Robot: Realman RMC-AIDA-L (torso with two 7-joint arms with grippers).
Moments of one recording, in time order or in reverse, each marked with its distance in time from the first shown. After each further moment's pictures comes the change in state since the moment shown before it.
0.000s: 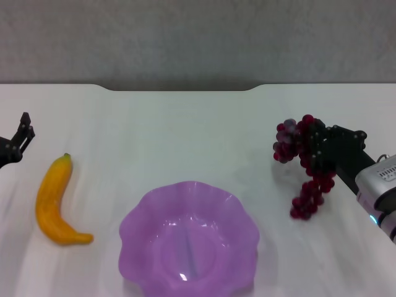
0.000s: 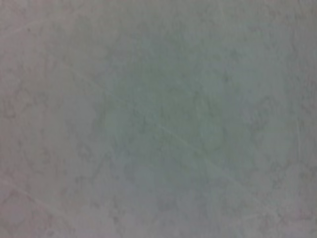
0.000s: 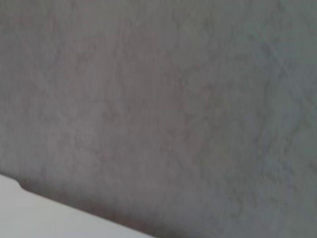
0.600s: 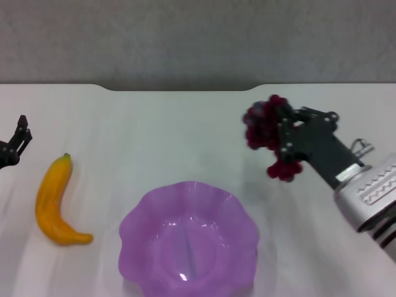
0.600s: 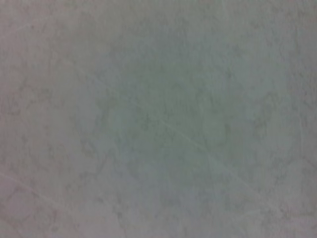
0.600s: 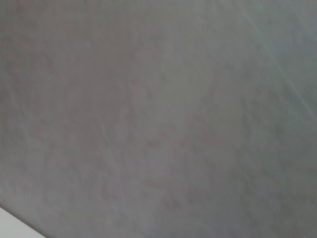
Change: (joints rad) left arm 0.010 0.002 0.000 0.000 0.000 0.000 0.000; right arm -0.001 -0.001 0.000 0.081 -0.154 -0.166 -0.122
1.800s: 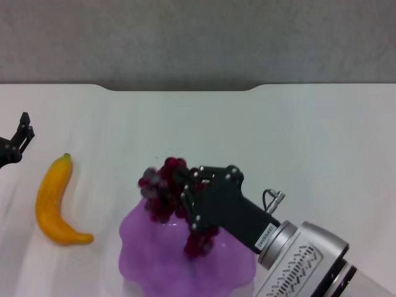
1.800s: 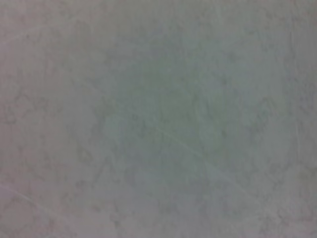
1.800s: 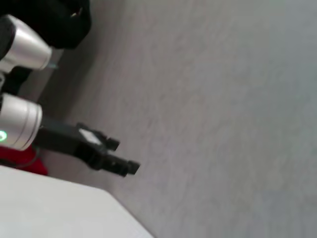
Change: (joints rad) left arm 0.005 -0.001 0.000 -0.023 0.000 0.002 0.028; right arm -0.106 -0.001 -0.050 0.395 -0.181 0.207 -0.369
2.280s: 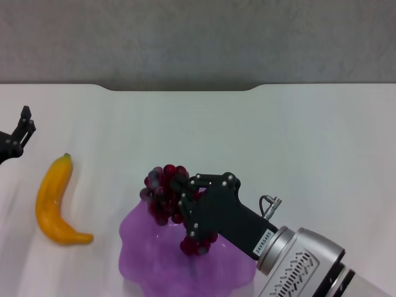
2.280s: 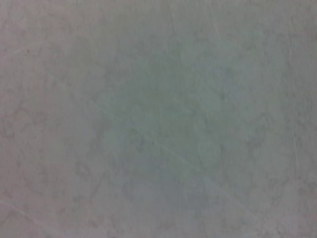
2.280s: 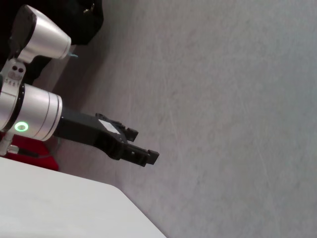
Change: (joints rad) left arm 0.000 -0.001 0.000 -0.014 0.000 0.026 0.005; right arm 0.006 0.000 -0.024 -0.007 0.000 0.012 0.001
